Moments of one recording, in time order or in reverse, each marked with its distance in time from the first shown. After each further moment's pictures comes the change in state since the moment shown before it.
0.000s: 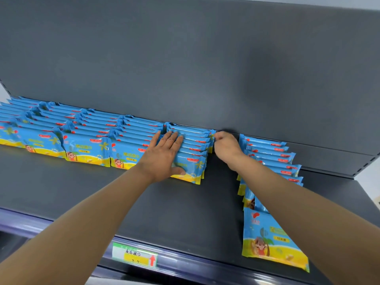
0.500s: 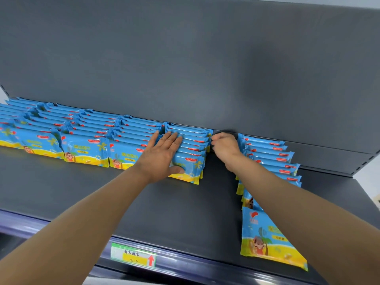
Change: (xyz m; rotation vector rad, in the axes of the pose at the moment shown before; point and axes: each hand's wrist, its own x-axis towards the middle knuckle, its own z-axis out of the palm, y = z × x) left_hand -0.001 -0.002 0.002 -0.025 0.005 0.019; right_hand 0.006 0.008 0.007 0.292 0.059 0.113
